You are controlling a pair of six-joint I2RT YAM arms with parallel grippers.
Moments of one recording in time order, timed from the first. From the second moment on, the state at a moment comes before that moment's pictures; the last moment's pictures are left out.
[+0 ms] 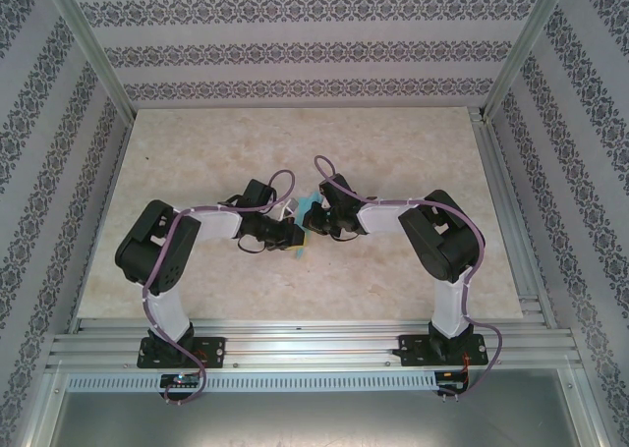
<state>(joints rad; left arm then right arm) -0.48 1.82 0.90 -0.12 0.82 -0.59 0.63 1.96 1.04 0.00 -0.33 0.87</state>
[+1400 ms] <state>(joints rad) -0.49 1.89 0.90 -0.12 0.78 -0.55 0.61 1.96 1.05 -0.01 -0.36 0.86</state>
